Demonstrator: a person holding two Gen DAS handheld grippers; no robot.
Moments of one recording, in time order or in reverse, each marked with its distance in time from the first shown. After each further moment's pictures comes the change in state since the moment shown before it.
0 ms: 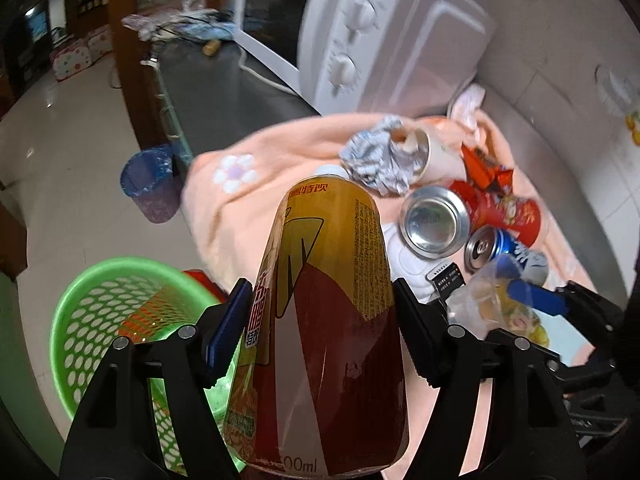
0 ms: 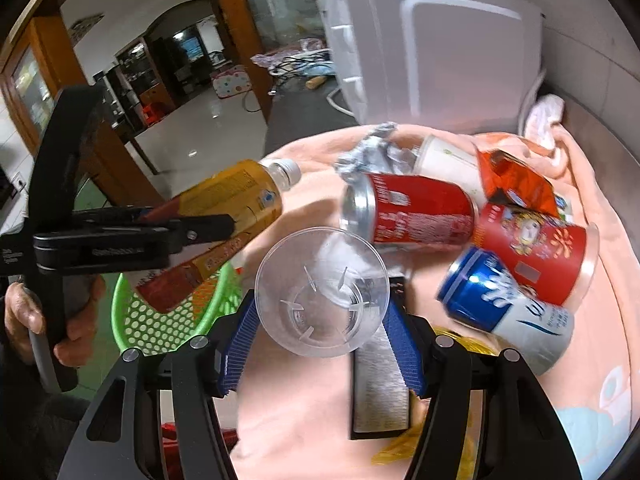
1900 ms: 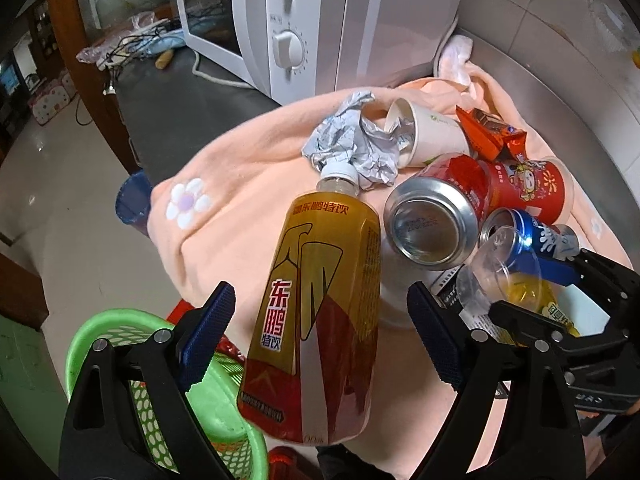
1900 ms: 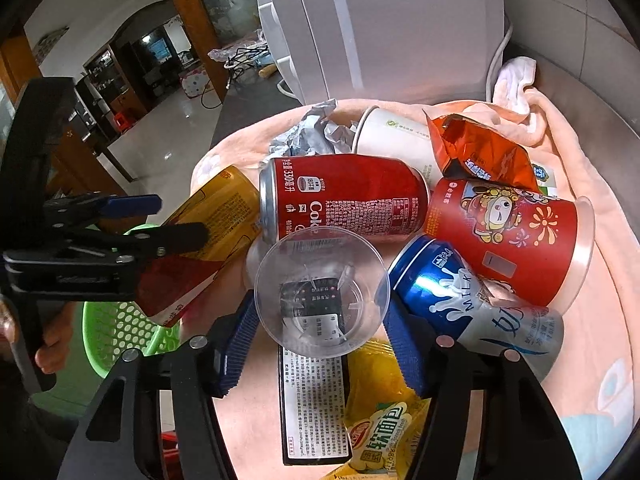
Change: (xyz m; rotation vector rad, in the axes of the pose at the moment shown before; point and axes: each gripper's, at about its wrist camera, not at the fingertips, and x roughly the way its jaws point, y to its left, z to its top) left arm 0.058 -0.043 0.027 0.187 0.109 0.049; right arm 0.027 -0.062 0.000 0.113 0.042 -0.076
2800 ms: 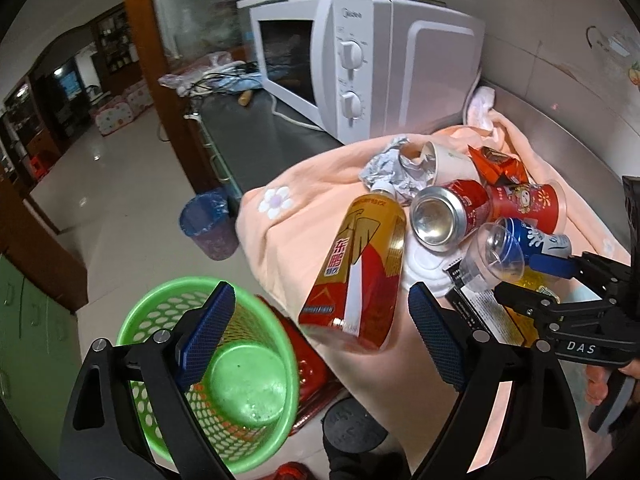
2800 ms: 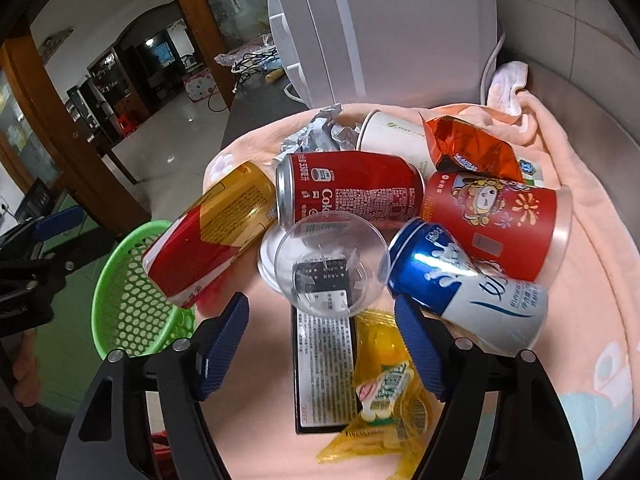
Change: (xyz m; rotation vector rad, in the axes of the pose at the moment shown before) left arm -0.088 -0.006 -0.050 -0.079 -0.197 0.195; right arm -0.020 0.004 -0.012 0.003 -0.014 0.009
